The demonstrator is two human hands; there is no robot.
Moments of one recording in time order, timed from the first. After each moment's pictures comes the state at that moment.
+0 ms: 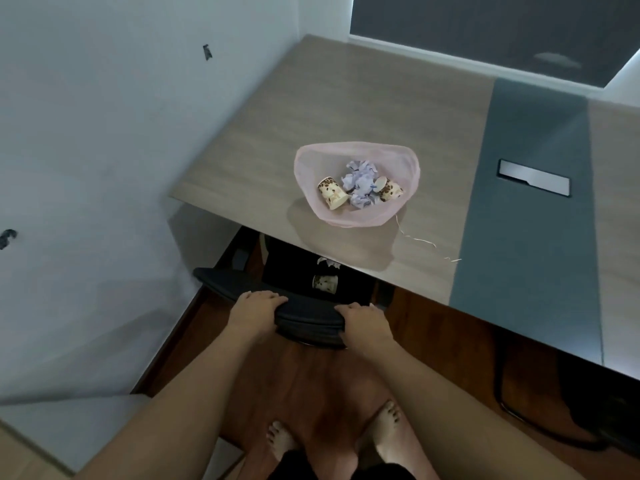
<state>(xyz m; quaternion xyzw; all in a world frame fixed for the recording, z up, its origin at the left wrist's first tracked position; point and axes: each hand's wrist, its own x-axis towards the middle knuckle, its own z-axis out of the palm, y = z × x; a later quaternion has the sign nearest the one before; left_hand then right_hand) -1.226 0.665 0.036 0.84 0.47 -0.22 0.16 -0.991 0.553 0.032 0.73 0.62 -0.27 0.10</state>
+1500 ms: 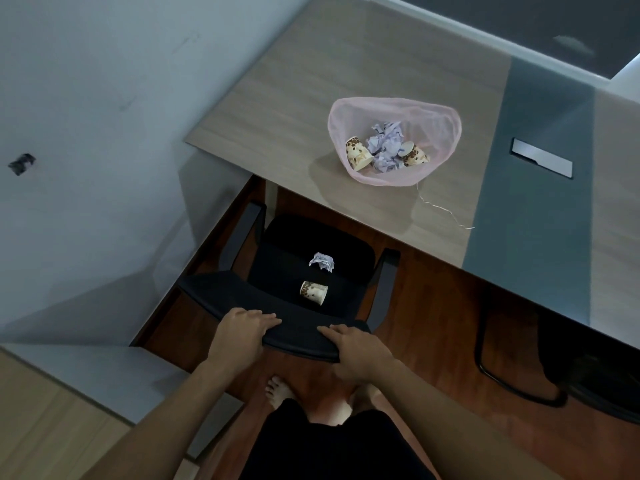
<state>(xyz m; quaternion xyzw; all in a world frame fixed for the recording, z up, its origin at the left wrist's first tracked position) -1.386 0.549 0.004 0.89 0.42 -0.11 0.16 -1.119 0.455 0.007 0.61 0.66 -0.40 0.19</state>
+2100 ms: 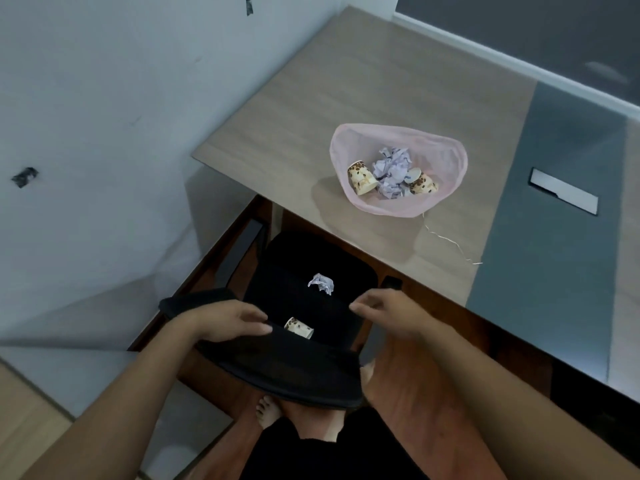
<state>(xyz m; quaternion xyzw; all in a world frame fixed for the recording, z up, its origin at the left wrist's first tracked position) -1.353 0.655 0.058 0.69 0.47 -0.25 0.50 -0.983 0.558 0.073 0.68 0.58 -0.45 -0.03</state>
